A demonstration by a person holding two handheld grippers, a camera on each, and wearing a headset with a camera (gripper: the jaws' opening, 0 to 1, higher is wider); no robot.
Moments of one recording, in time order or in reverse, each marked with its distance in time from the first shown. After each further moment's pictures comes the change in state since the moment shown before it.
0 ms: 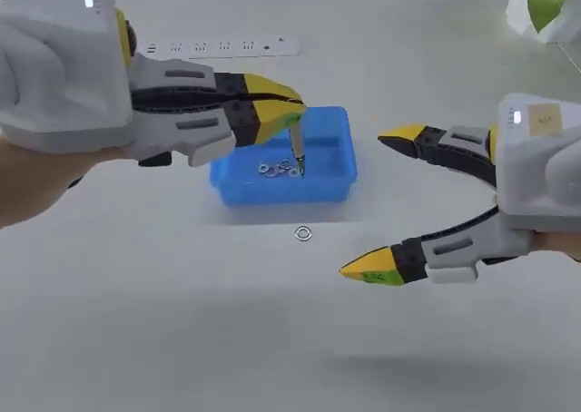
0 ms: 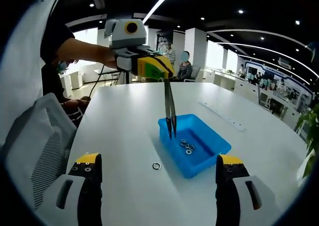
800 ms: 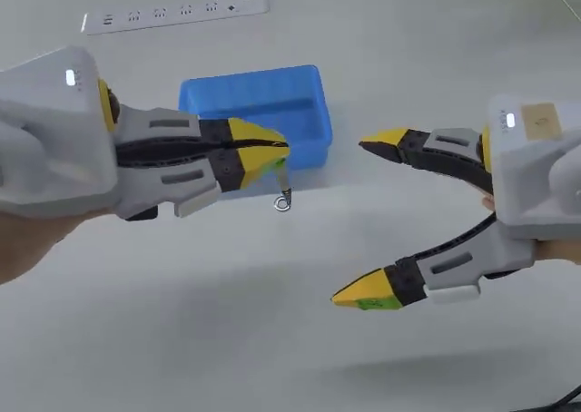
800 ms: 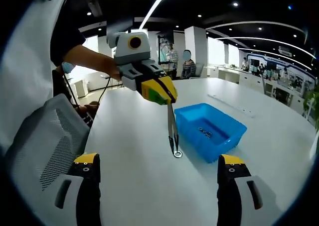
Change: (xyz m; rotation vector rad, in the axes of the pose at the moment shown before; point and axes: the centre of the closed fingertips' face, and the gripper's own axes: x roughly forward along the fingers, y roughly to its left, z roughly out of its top) left arm 0.007 -0.025 -0.063 -0.050 0.064 -0.072; right arm -0.002 0.034 -0.029 0.084 -0.017 0.057
